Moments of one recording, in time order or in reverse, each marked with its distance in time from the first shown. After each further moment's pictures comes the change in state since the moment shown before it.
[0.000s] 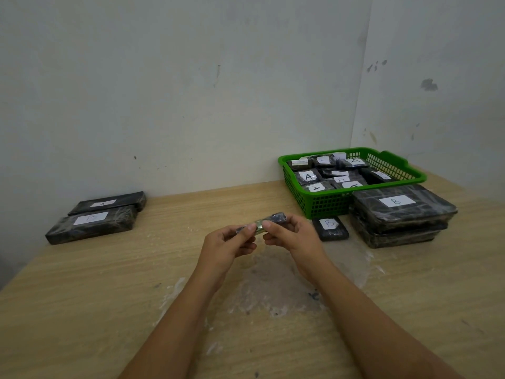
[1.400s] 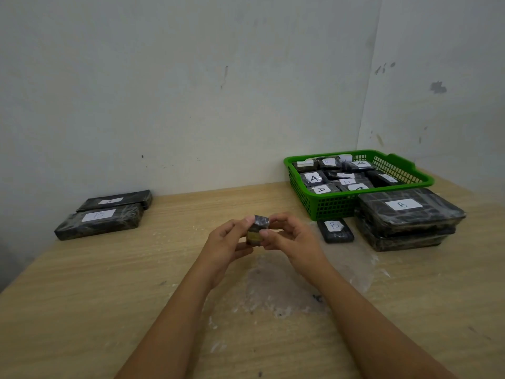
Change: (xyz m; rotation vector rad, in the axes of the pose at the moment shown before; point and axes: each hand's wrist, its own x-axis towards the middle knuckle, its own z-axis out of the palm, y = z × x) left_hand -0.003 0.016 -0.004 0.001 -0.060 -0.074; right_hand -0.007 0.002 0.009 -0.100 -0.149 -0.136
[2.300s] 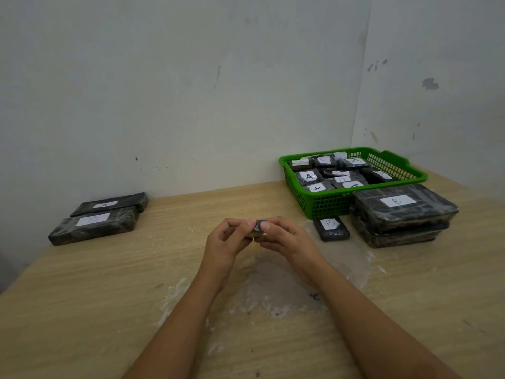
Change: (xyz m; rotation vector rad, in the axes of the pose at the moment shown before) left_hand -0.001 -0.012 0.010 -0.063 0.033 0.195; right_hand -0.002 -0.006 0.000 0.083 -0.024 0.159
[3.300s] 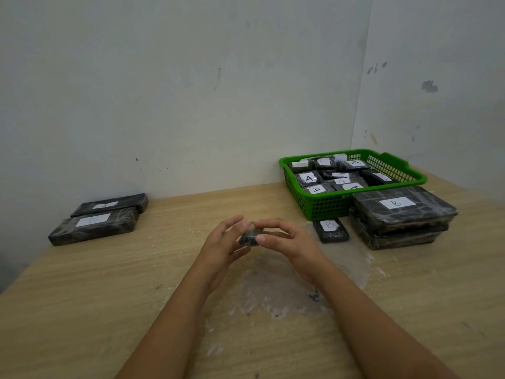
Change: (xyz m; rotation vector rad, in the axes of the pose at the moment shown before) left_hand 0.005 0.009 -0.010 -0.013 -0.087 -0.222; right_hand 0.003 0.002 -0.009 -0.021 -0.072 -0.049
